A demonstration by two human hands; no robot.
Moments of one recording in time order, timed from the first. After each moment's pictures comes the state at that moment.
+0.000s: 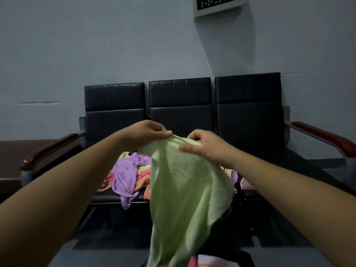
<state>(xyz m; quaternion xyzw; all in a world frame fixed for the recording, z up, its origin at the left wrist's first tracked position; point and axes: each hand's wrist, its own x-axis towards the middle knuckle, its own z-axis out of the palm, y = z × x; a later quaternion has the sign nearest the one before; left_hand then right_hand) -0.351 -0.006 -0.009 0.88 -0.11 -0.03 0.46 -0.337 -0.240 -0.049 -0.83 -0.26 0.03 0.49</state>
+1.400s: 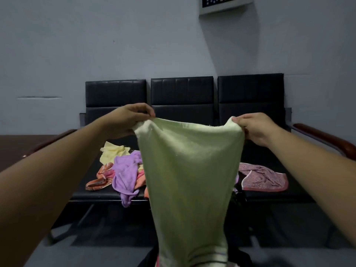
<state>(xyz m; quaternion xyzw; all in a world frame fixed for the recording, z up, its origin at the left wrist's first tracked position) -0.341 0.041 0.009 0.81 -0.10 0.04 0.58 -0.256 -0.323 -0.032 -0.74 -0.06 -0.06 0.67</state>
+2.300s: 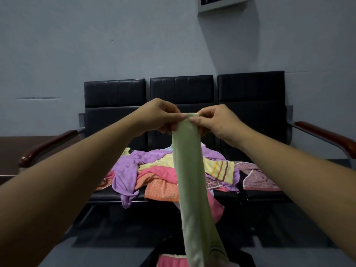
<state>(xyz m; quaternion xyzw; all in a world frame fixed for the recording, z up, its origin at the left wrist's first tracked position) -0.348 -0.034 0.021 0.90 -0.17 0.10 0.40 -0.307 -0.242 -0.014 -0.79 -0.30 -0.08 0.53</state>
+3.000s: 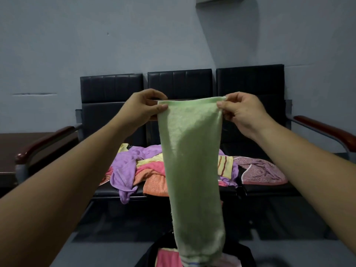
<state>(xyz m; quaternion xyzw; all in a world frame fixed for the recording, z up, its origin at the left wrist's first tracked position) -0.345 -0.016 0.005 0.81 -0.14 0.19 0.54 -0.283 -0.282 -0.018 -0.66 -0.16 -0.12 0.72</state>
